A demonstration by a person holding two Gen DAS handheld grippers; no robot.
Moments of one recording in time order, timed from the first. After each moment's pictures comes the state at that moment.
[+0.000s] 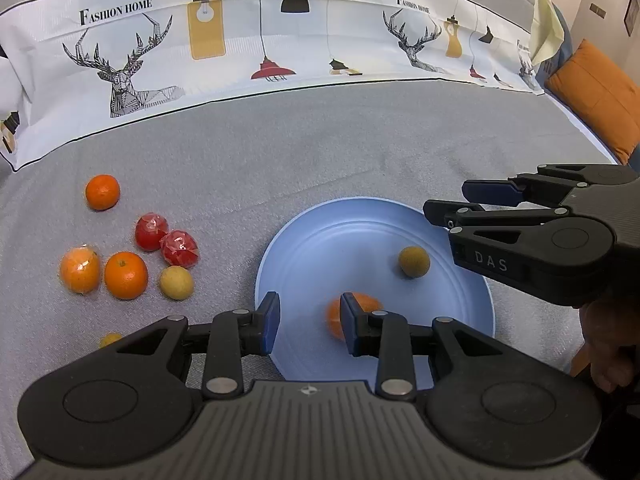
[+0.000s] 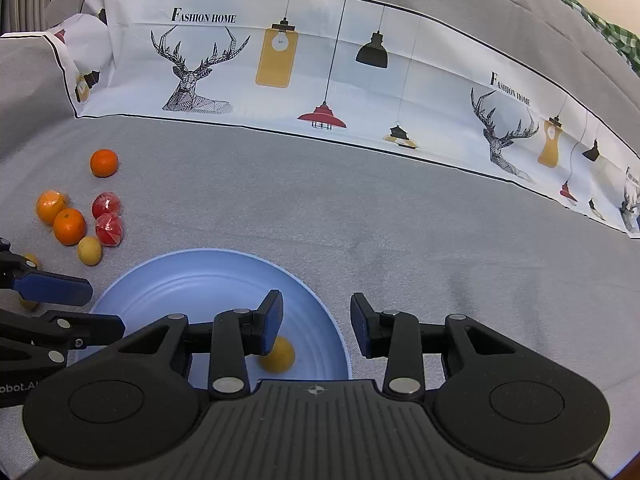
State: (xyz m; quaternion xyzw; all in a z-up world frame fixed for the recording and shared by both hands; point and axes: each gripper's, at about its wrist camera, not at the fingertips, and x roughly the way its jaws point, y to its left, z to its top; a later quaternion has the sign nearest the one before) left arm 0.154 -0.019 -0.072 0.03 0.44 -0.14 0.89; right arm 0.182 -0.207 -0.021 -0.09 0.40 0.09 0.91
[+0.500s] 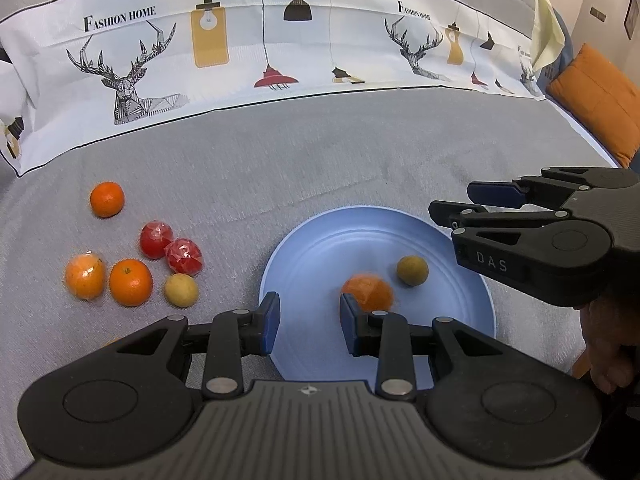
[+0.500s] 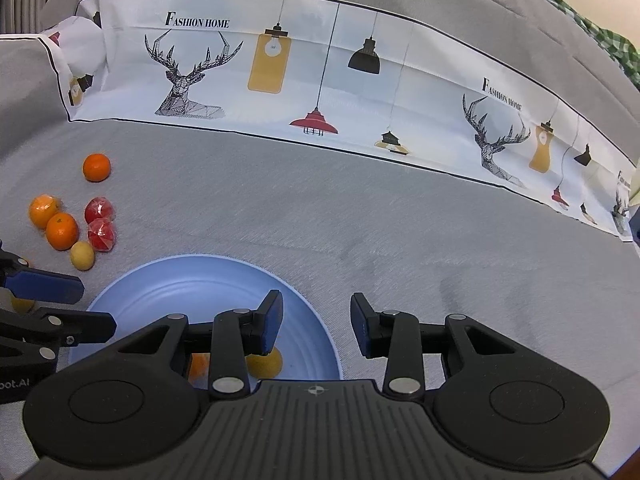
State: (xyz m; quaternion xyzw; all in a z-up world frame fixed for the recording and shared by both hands) left arm 0.154 -0.016 -0.069 0.03 0.43 -0.14 0.89; right arm 0.181 -0.205 -0.020 -0.10 0.39 0.08 0.91
